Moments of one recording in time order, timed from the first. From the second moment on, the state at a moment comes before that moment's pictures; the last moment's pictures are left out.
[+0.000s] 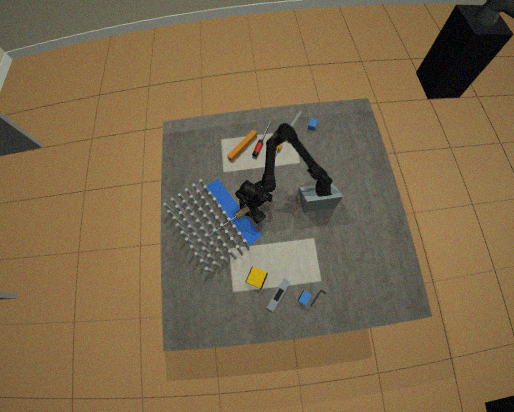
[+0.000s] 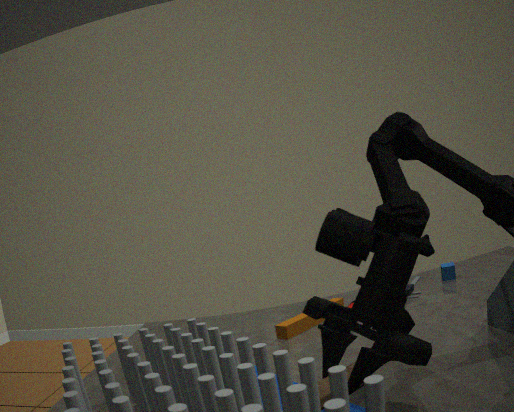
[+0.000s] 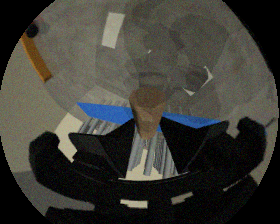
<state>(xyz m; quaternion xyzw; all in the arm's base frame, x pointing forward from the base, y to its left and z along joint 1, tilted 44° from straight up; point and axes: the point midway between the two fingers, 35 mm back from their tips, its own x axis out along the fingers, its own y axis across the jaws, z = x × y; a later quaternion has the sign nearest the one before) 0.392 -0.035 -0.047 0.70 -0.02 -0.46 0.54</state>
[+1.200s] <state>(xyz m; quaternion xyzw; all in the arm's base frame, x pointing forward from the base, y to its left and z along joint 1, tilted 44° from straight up) 0.375 -0.043 -0.041 0.70 -0.02 -0.46 0.54</state>
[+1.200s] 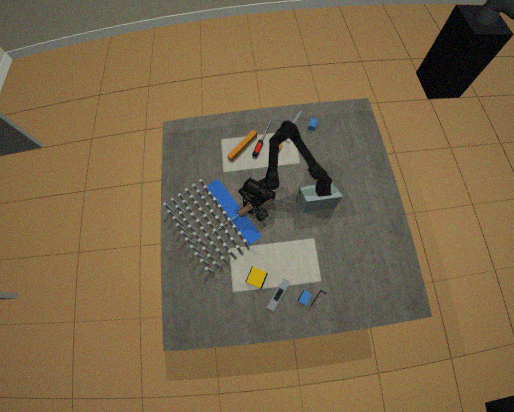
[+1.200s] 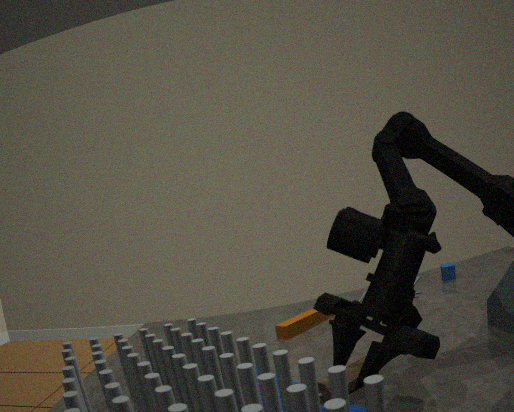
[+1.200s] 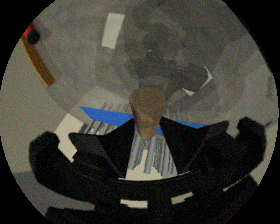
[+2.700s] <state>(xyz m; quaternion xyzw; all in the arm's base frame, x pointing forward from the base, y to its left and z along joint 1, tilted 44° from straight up) 0.351 -0.054 -0.032 0.70 -0.02 -0.46 0.54</state>
